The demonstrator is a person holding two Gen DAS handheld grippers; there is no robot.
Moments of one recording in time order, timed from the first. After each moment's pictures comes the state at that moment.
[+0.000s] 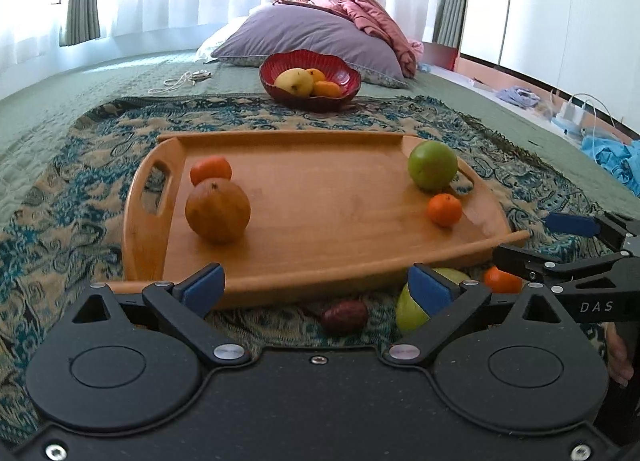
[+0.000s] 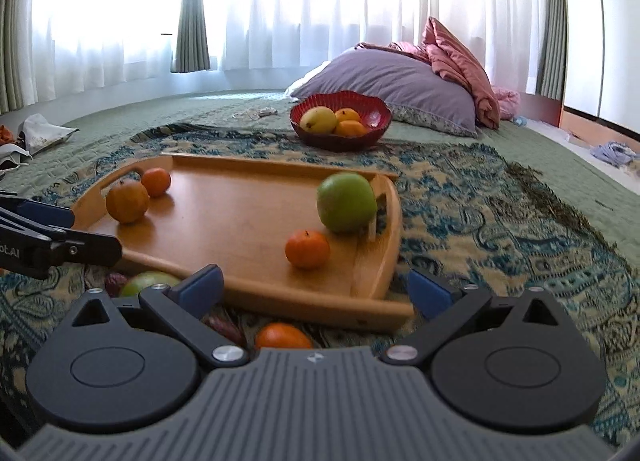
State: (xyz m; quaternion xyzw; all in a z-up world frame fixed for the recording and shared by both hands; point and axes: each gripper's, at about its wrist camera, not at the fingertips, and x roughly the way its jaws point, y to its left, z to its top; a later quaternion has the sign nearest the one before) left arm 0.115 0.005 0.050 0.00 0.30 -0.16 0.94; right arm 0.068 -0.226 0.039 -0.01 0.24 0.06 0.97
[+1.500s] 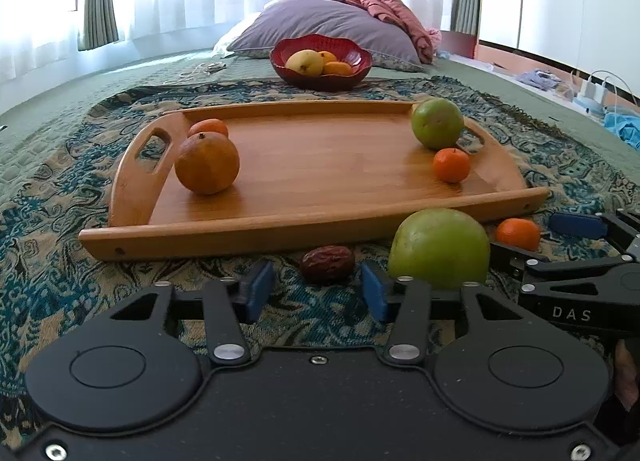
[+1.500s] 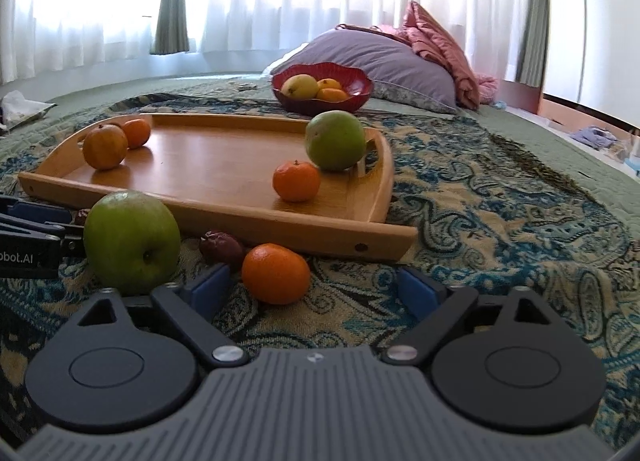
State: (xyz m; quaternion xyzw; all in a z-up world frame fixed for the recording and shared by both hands) left arm 0.100 -0.025 0.012 0.03 0.30 -0.12 0.95; right arm 0.055 -0.212 -0.002 -0.03 0.25 0.02 0.97
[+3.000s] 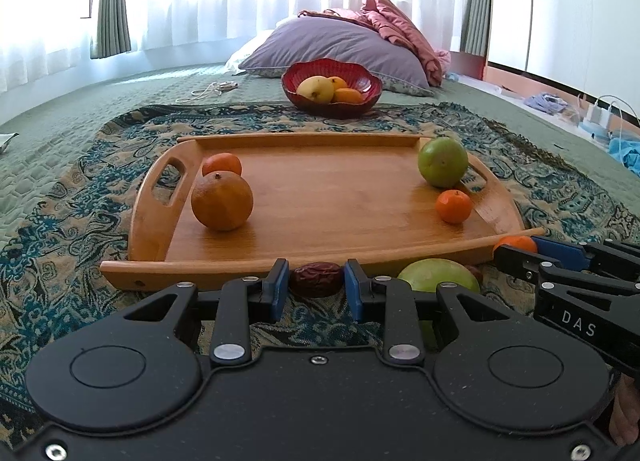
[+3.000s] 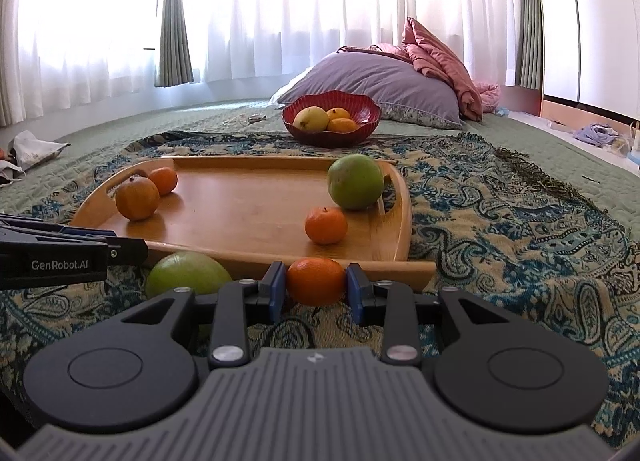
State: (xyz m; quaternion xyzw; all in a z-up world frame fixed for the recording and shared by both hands) left arm 0.098 -0.021 0.039 0.02 0.28 -0.10 0.95; right arm 0.043 -0.202 0.026 0.01 0.22 0.03 0.97
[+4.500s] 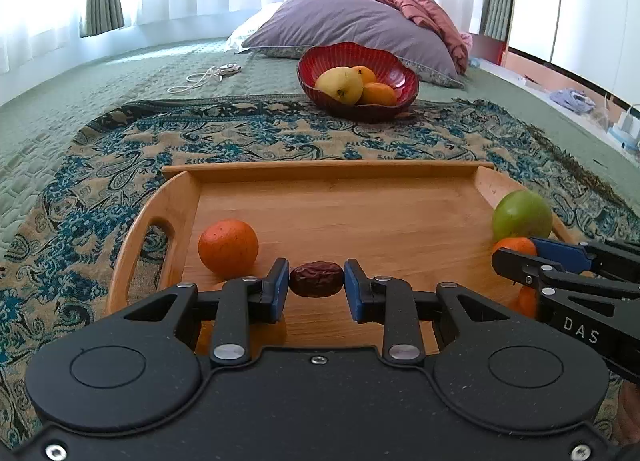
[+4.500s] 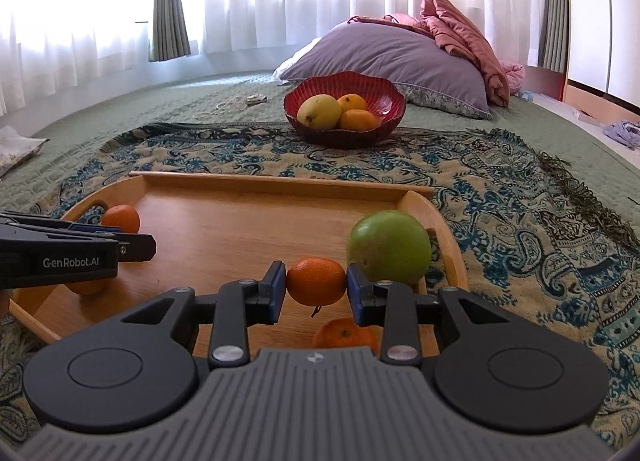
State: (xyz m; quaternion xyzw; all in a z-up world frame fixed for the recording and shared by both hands) left arm 0.244 -0.012 0.050 0.02 0.33 -0.10 0.94; right arm 0.174 -0.187 0.041 0.01 0.28 0.05 0.96
